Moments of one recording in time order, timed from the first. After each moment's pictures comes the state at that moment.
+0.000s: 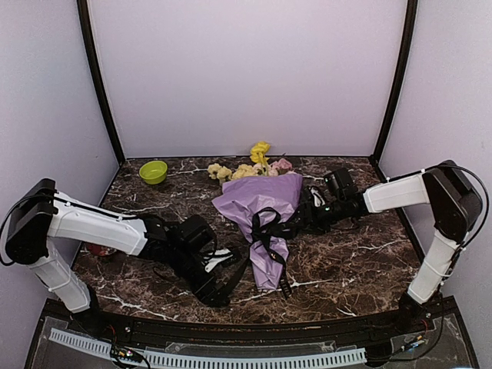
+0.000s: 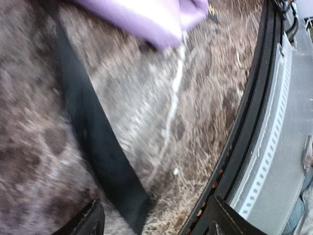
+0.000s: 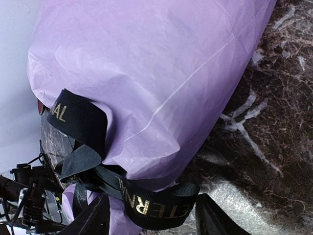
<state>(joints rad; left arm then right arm) -1.01 1.59 0.81 -0.37 0.44 -0.21 0.48 1.74 0.91 -0.09 -0.58 0.56</state>
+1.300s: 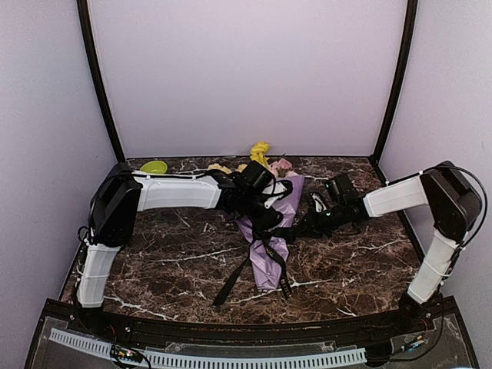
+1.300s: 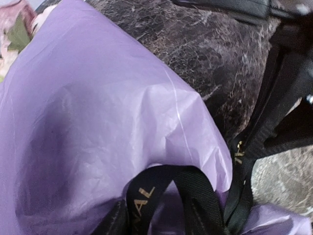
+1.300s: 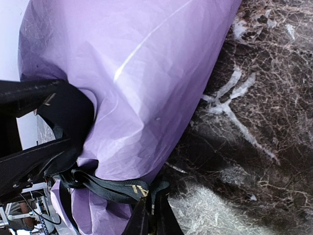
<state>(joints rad) -0.90 2.21 1.75 -0.41 0.00 0.13 0.49 1.74 0.86 -0.05 -0.57 0.58</state>
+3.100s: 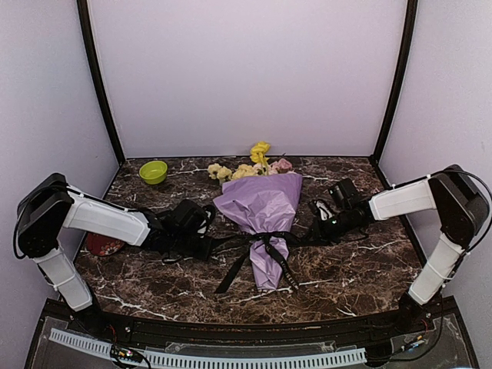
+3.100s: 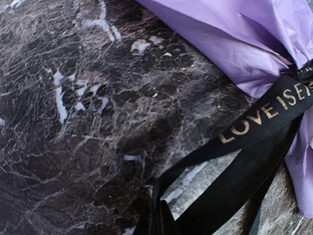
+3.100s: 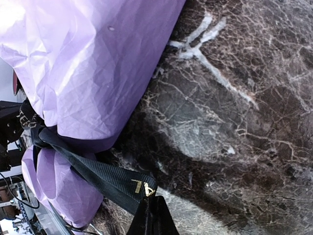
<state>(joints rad) -0.85 1.67 0.80 -0.08 -0.11 -0.45 0.48 1.68 0.81 -0.18 -0.53 0.44</state>
